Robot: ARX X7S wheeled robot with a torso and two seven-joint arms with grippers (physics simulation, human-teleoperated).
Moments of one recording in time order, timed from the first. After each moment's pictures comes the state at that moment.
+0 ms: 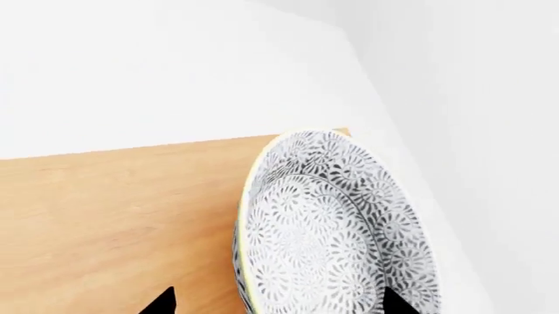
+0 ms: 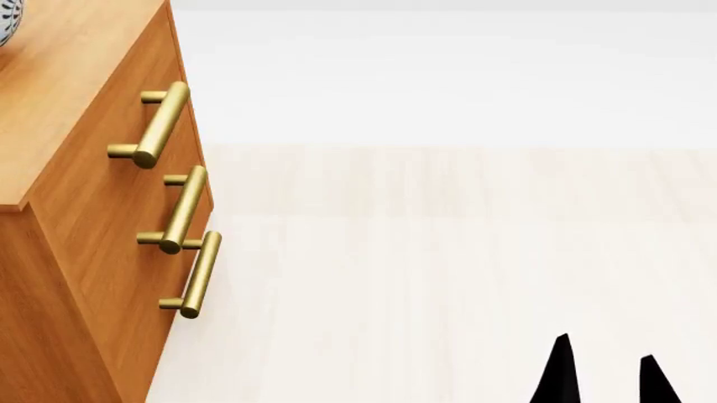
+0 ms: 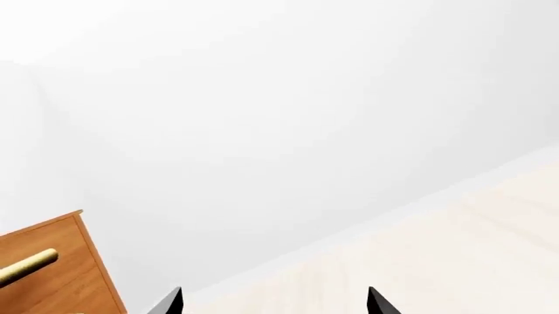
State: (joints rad) left arm -2.09 -0.35 2.18 -1.03 -2.99 0.05 -1.06; right arm -0.02 0.40 -0.09 -0.03 0.84 -0.34 -0.04
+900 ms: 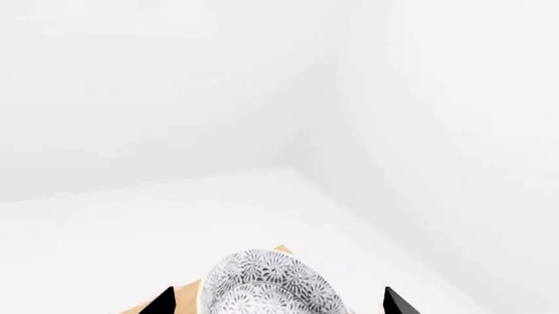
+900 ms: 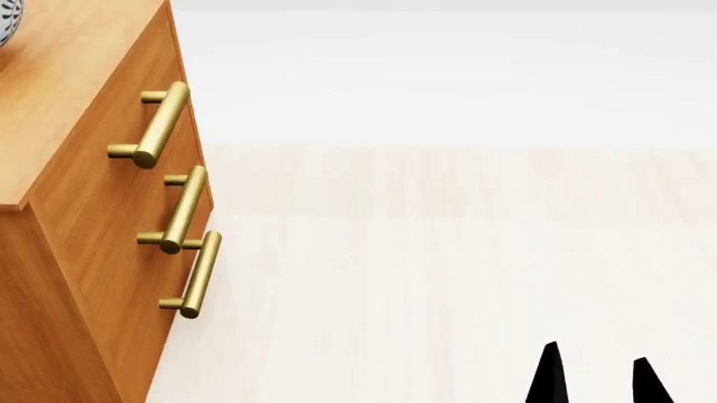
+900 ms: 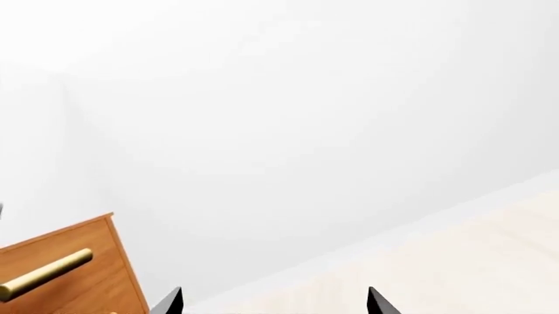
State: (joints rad) left arm -2.34 -0.40 2.06 -0.45 -2.35 0.13 -1.38; right arm -0.08 0.41 -0.10 -0.11 0.82 -0.37 -0.04
